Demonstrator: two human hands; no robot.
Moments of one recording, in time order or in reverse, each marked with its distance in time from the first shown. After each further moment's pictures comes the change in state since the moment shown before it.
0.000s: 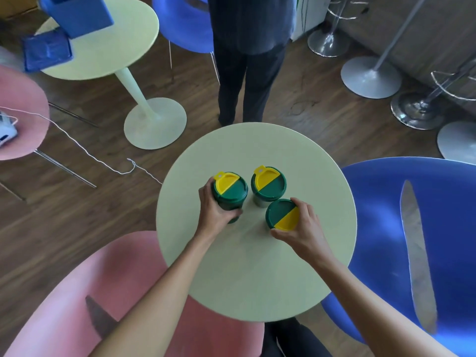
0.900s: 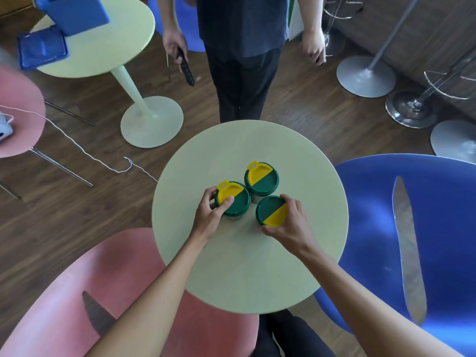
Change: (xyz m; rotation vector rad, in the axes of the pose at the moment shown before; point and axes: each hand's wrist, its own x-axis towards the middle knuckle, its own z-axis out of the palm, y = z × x) left_hand -0.022 0.004 -0.005 -0.335 -0.149 -0.215; right_hand 0.000 -0.001 0.006 -0.002 -0.037 -0.019
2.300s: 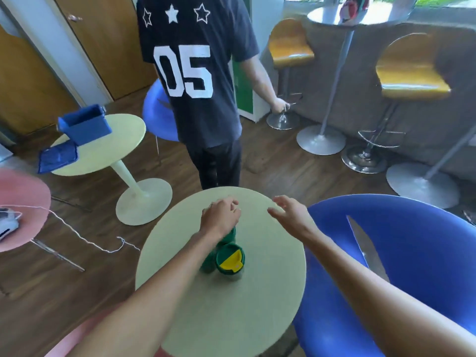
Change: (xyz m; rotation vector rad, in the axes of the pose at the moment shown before) left_hand -0.055 0.197 0.116 0.966 0.007 0.382; right_hand -0.013 -0.025 -0.187 0.073 0.157 -0.068
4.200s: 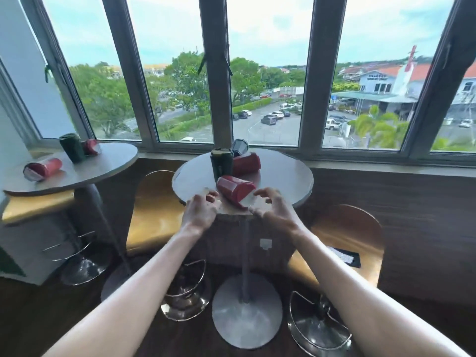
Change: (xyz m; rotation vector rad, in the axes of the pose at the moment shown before) left_hand 0.420 1.108 0.348 -0.417 -0.009 0.567; right_hand 0.338 0.531 -0.988 0.120 0.614 -0.049
